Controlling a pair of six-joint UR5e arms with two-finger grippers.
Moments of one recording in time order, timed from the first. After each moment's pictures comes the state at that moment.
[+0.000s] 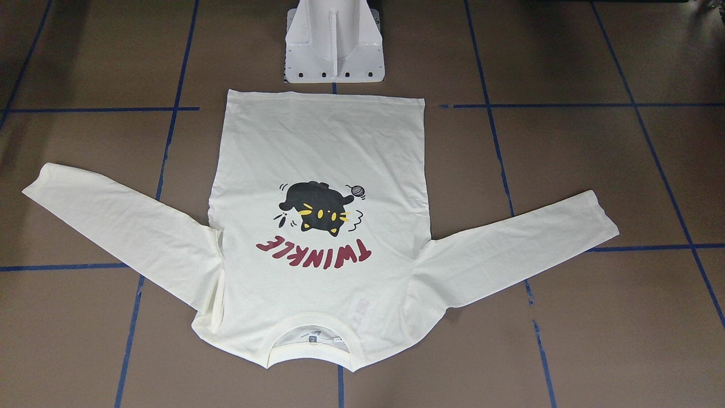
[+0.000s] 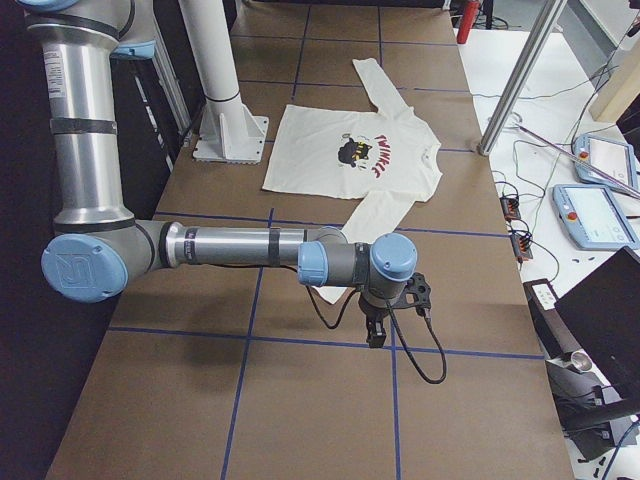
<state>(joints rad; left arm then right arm) -1.57 -1.52 -1.71 -1.47 -2.29 0.10 1.54 -1.53 1.55 -1.59 2.36 -0.09</state>
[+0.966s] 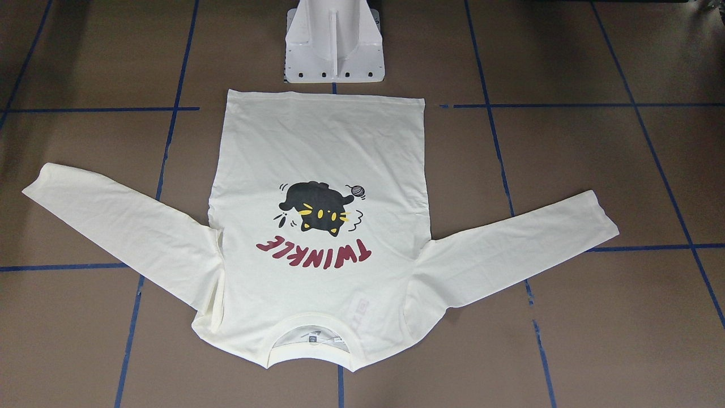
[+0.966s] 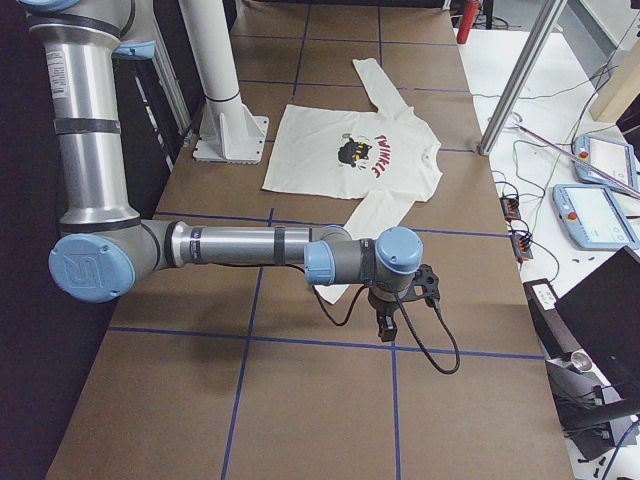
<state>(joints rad) -1.57 -1.56 -1.72 -1.58 -2.30 0.09 1.52 -1.52 1.53 -1.46 2.38 -0.06</state>
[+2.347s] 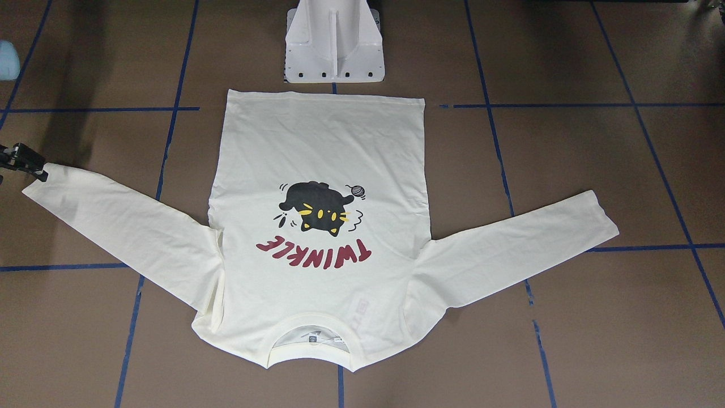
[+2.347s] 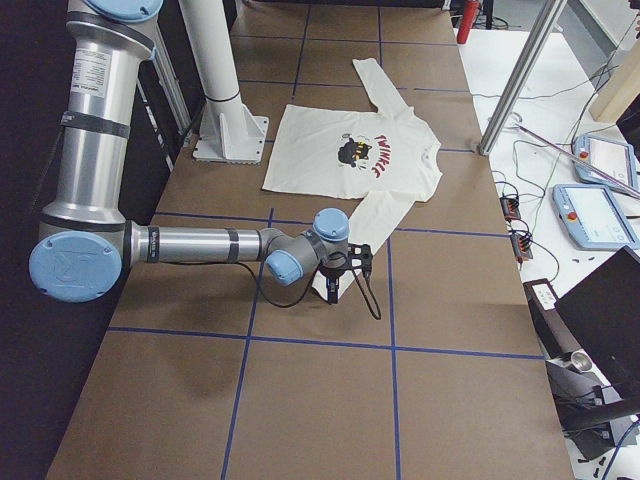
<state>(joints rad) -1.57 -1.54 -1.63 -1.74 -2.35 0.10 1.04 -1.76 1.66 -0.97 2.20 0.68</state>
